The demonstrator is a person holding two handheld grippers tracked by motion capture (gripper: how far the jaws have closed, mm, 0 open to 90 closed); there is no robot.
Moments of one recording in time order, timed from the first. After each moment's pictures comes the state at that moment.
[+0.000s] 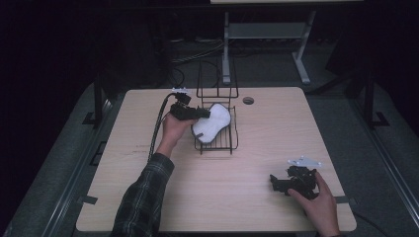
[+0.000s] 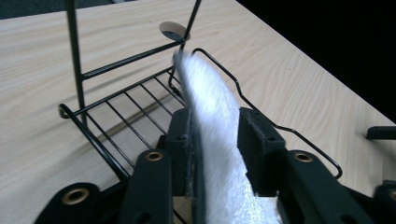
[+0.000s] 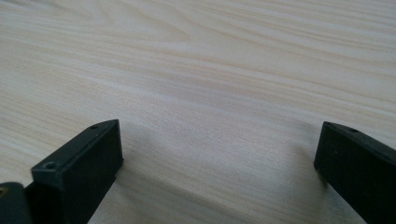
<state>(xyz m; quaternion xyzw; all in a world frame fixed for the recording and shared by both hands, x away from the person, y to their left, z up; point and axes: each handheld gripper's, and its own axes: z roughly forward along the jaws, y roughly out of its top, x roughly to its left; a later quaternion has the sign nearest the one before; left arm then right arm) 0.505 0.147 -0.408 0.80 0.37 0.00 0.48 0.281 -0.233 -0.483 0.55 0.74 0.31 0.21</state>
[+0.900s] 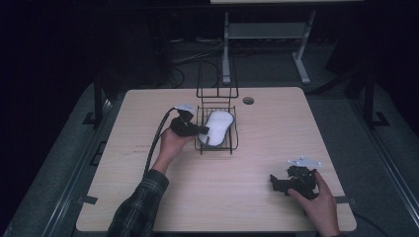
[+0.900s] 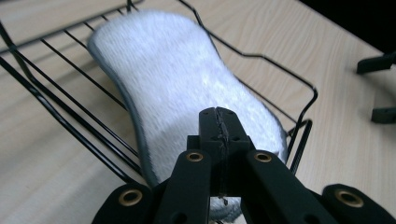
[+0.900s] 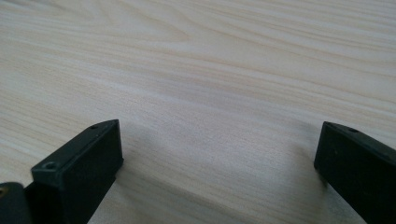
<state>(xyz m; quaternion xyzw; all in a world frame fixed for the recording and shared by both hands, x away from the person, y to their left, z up) 0.456 0.140 -0.429 0.85 0.31 0.01 0.43 0.281 -0.233 -0.483 0.55 0.74 0.31 0.21</state>
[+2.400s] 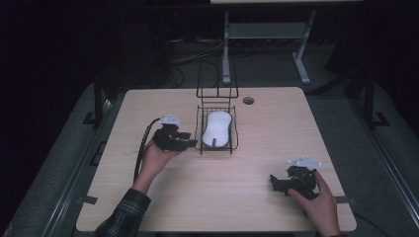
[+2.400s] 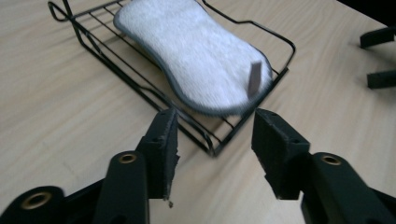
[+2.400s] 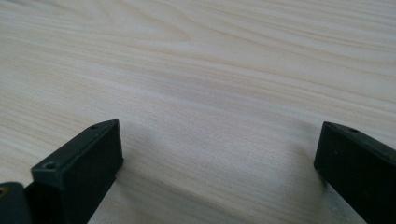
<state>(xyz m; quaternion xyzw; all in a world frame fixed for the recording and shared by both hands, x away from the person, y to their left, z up) 0.388 0.185 -0.408 0.84 0.33 0.07 0.42 0.281 -0.233 -0.483 0.55 0.74 0.31 0.21</state>
